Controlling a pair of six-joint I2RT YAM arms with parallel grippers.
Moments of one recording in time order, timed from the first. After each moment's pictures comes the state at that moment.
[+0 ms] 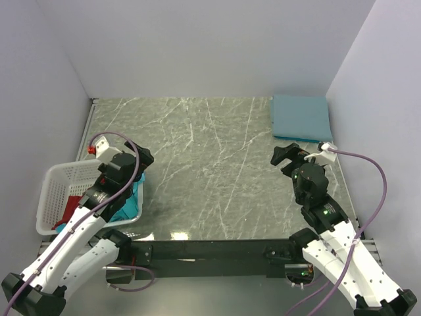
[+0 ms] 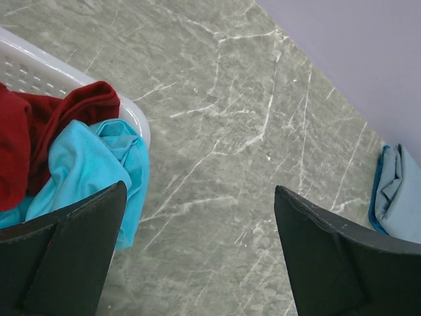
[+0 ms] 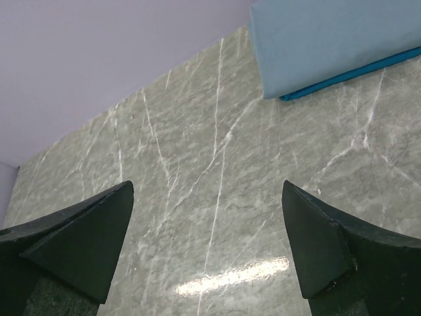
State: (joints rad) left arm -0.48 0.73 0.71 -0.45 -0.60 -0.93; right arm 0.44 0.57 0.60 -0.24 0.53 0.62
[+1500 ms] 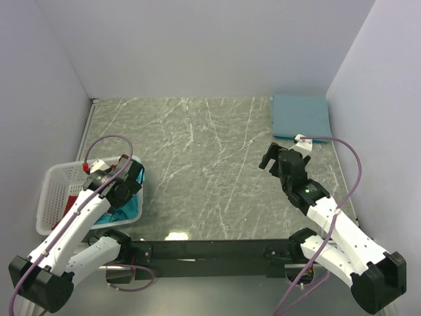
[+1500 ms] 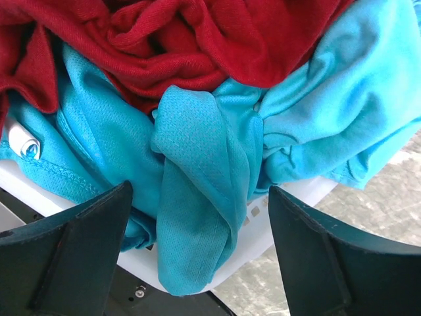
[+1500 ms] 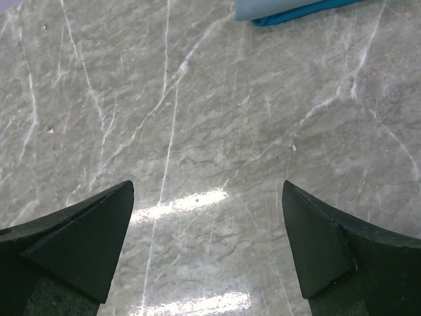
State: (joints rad) left arm -0.41 0.92 0.85 -1.27 -0.56 -1.25; right arm 0.44 0.85 0.62 -0.28 0.48 0.58
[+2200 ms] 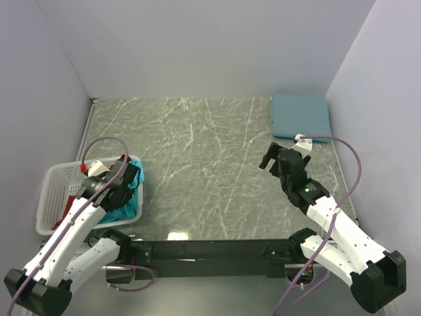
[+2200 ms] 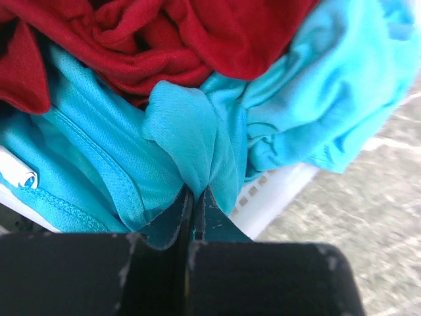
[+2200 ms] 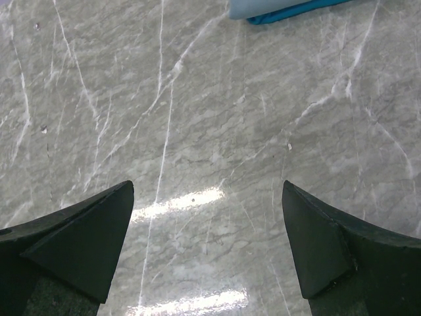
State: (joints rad) left arm -0.41 0.85 0.84 -1.23 -0.53 -1.22; right arm 0.44 0.86 0.63 -0.30 0.49 0.58
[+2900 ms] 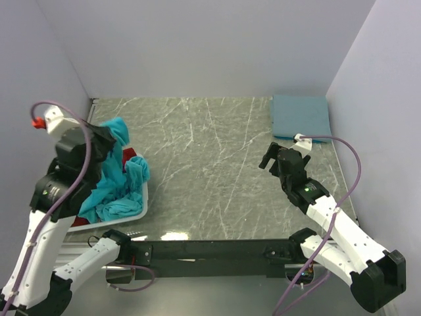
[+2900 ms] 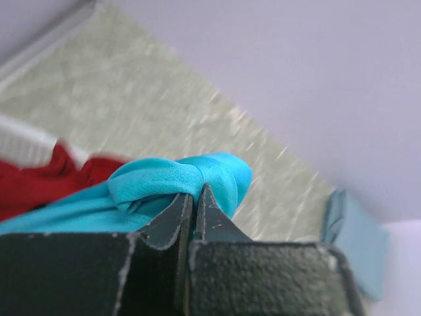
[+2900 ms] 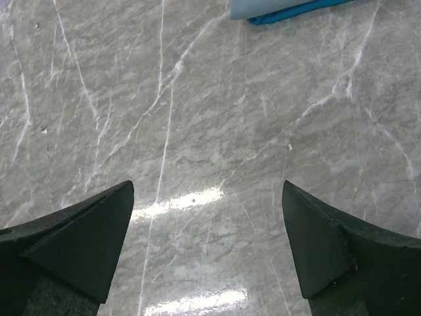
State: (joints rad) left arm -0.41 0.83 1.34 -0.82 -0.64 -0.81; right arm 0.44 0.87 0.63 -0.30 0.49 0.58
